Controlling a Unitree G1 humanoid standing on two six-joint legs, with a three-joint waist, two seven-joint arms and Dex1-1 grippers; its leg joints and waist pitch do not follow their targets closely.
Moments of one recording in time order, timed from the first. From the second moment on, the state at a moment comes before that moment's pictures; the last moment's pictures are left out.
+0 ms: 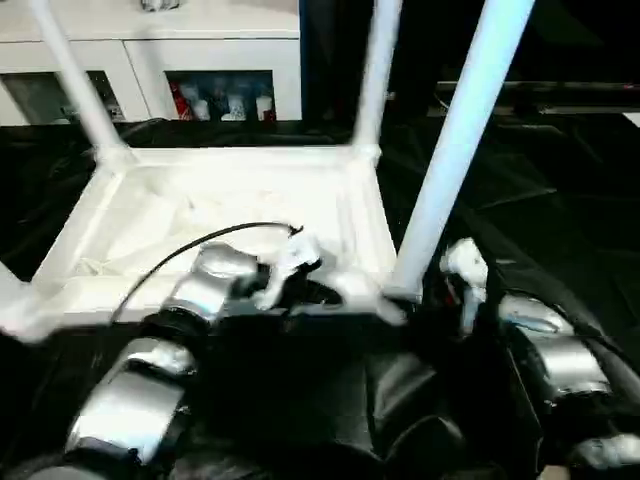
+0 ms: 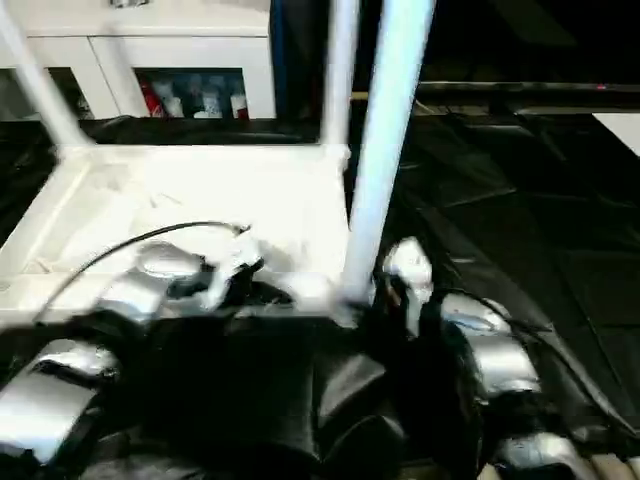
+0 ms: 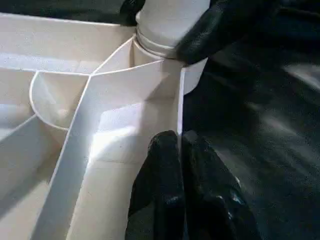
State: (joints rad) left arm -0.80 0.17 -0.20 0.98 0.08 -0.05 -1.13; right arm -0.41 -0.33 0.05 0.57 0.19 0.02 0.82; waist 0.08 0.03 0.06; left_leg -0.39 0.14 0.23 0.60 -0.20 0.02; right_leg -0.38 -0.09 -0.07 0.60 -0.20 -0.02
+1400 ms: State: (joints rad) left arm -0.79 0.22 -0.23 0.97 0.06 -0.07 -1.42; right arm -0.38 -0.44 0.12 0.47 0.24 0.09 1.17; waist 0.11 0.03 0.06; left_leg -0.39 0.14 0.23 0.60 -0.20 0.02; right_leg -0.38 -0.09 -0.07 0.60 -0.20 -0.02
